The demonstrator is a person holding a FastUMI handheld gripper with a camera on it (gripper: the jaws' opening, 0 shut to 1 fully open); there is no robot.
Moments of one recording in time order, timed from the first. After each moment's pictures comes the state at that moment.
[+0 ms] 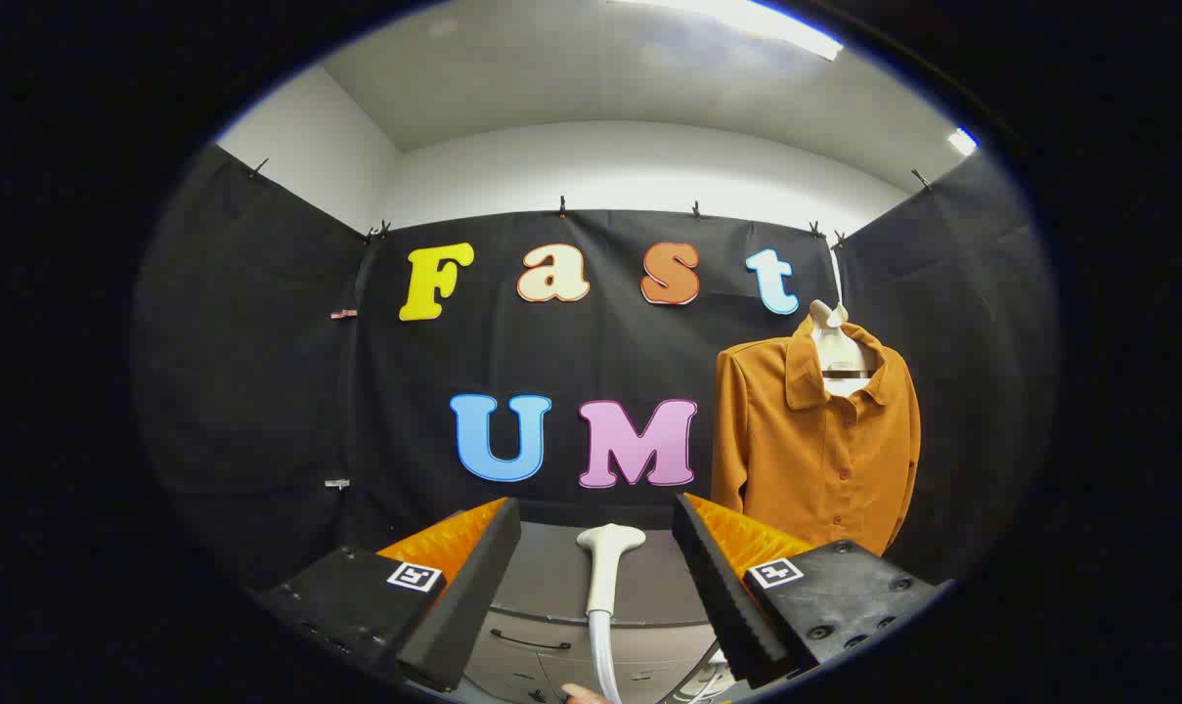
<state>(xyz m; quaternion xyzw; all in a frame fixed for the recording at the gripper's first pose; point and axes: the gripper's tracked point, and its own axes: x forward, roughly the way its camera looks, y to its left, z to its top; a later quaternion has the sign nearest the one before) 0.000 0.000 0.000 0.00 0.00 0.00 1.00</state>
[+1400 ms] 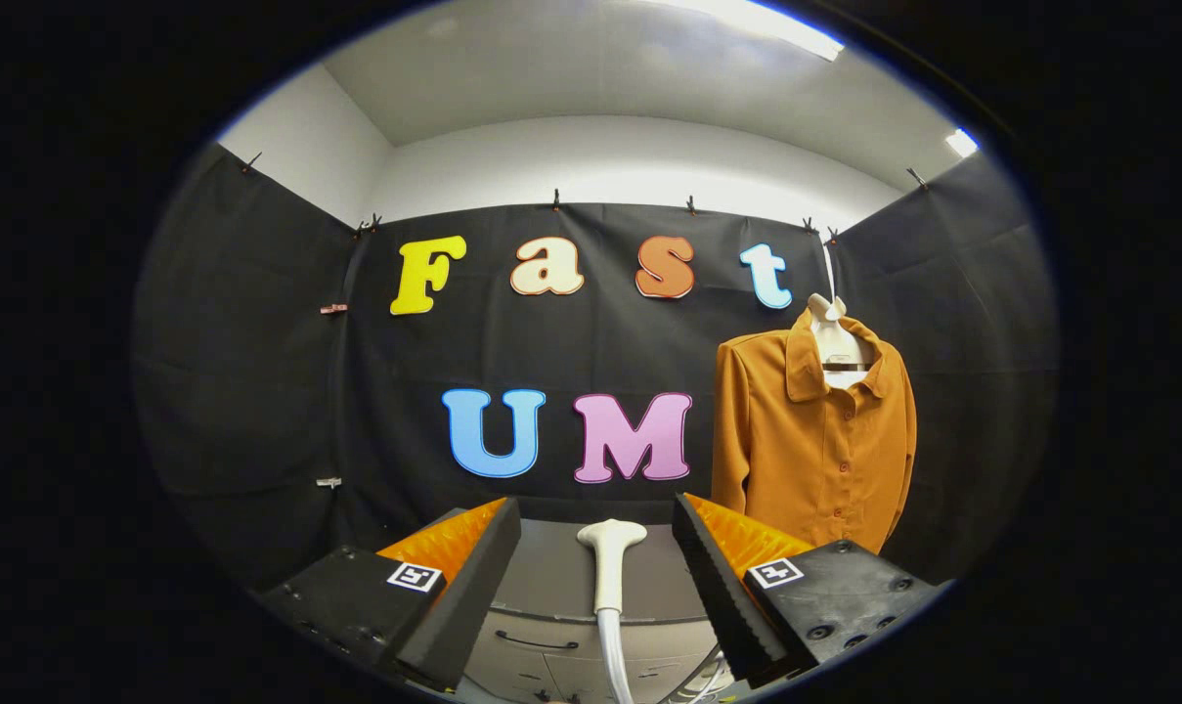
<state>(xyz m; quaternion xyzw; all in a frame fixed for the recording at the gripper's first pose) 0.009 0.021 -0.011 0.00 0.01 -0.02 1.00</state>
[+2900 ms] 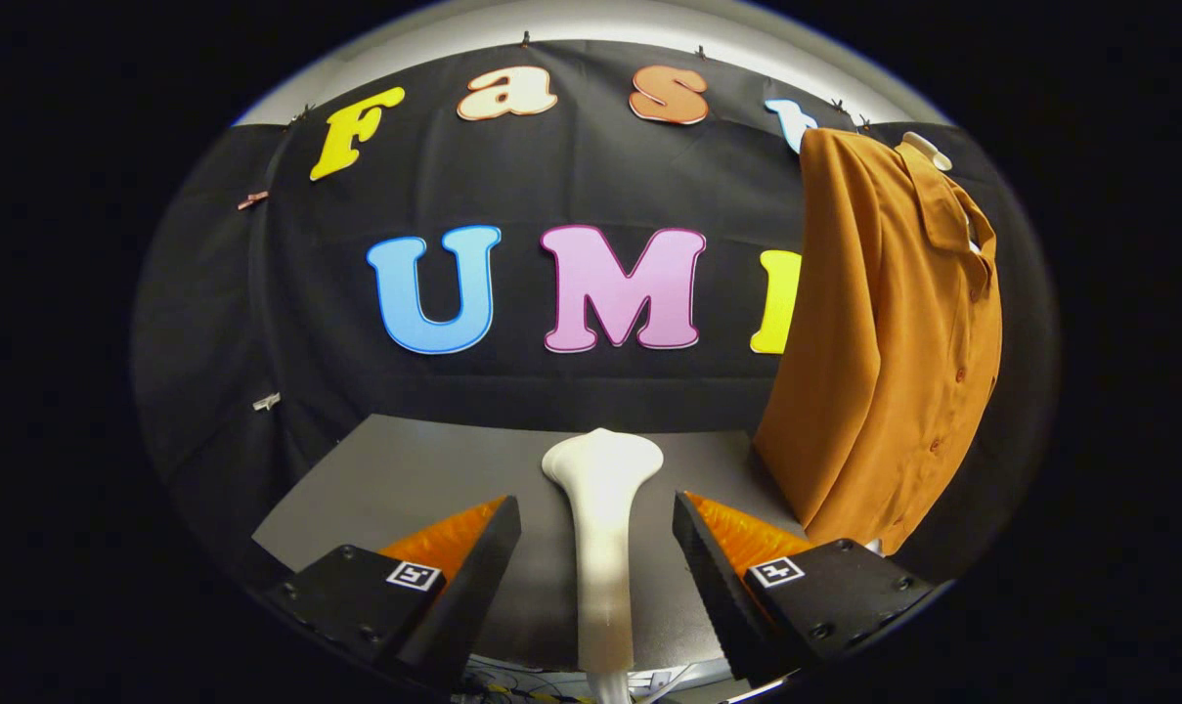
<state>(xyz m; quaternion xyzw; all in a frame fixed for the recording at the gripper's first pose) 0.209 -0.008 -0.200 0.00 0.26 -0.05 0.96</state>
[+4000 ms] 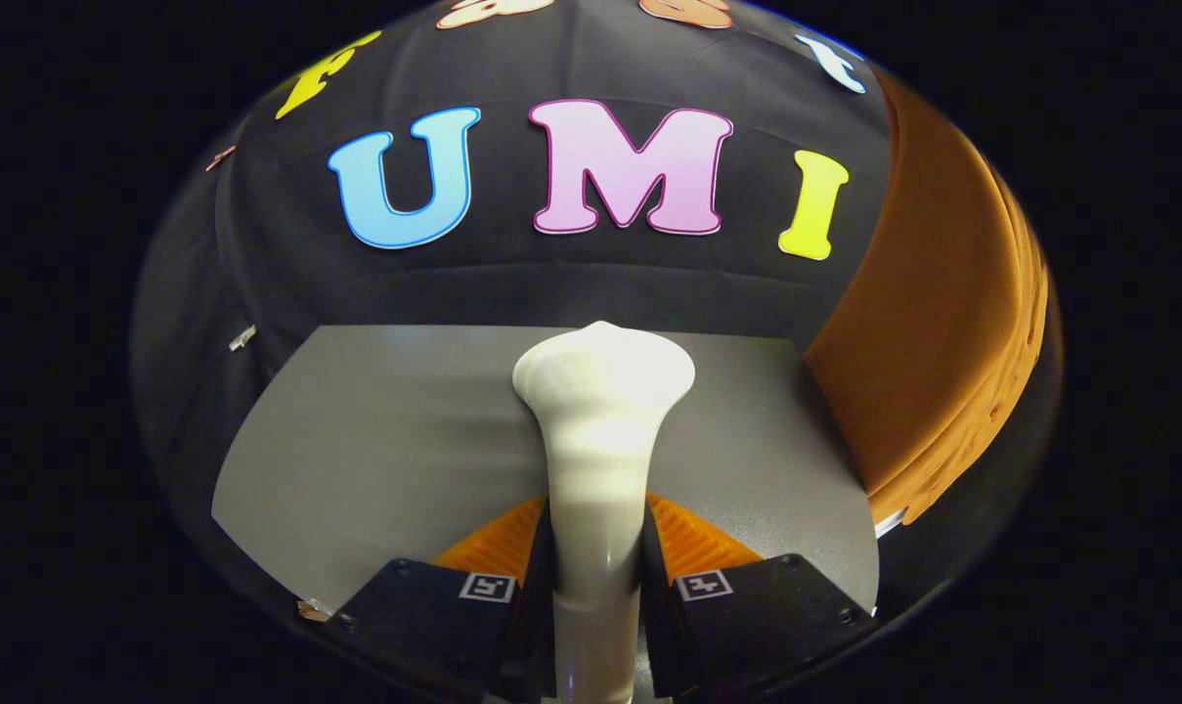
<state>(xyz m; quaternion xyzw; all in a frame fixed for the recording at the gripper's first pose) 0.234 -0.014 -0.289 0.01 0.41 -0.04 0.91</state>
